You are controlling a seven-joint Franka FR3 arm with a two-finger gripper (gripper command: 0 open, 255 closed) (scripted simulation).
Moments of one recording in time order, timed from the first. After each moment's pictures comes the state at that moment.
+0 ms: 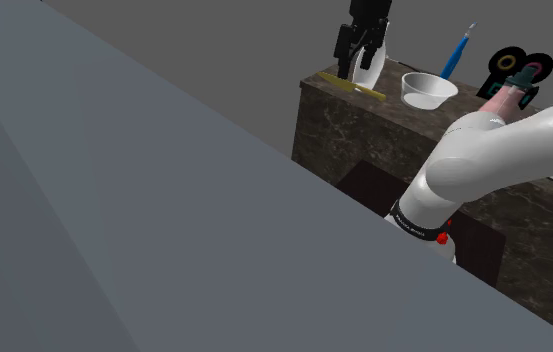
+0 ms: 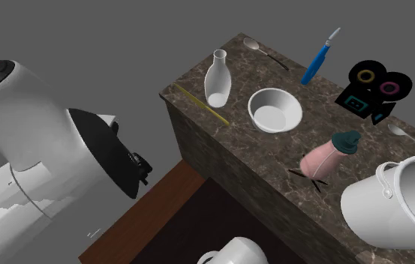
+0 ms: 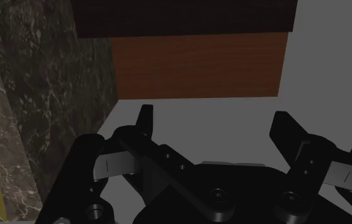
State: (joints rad) arm 0.01 -0.83 -0.02 -2.45 0.01 1.56 0.07
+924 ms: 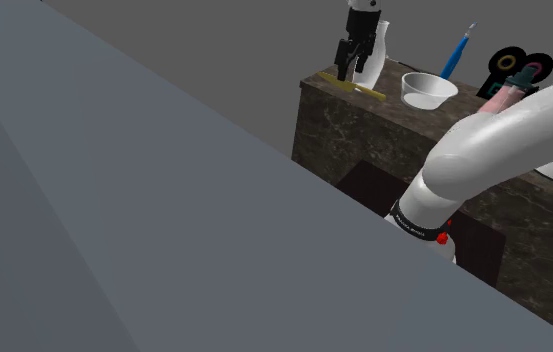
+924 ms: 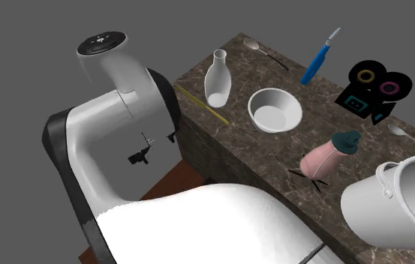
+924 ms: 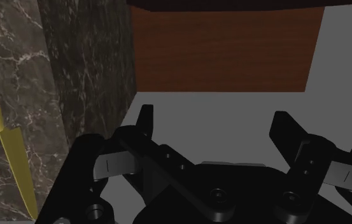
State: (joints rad) arm -0.07 -0.56 -0.25 -2.43 -0.13 1.81 -0.18
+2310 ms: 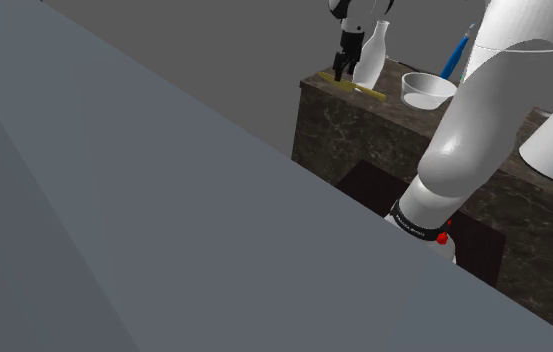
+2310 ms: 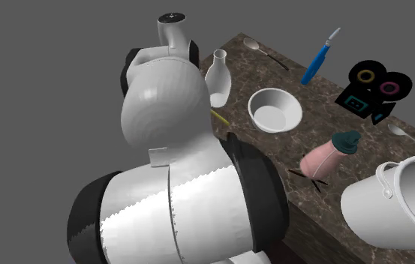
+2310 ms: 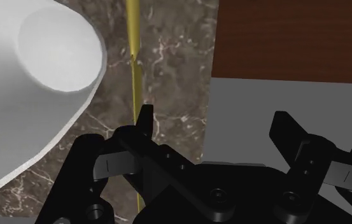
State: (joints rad) arm -0.16 0.21 -0.51 -1.94 0.08 2.08 -0.68
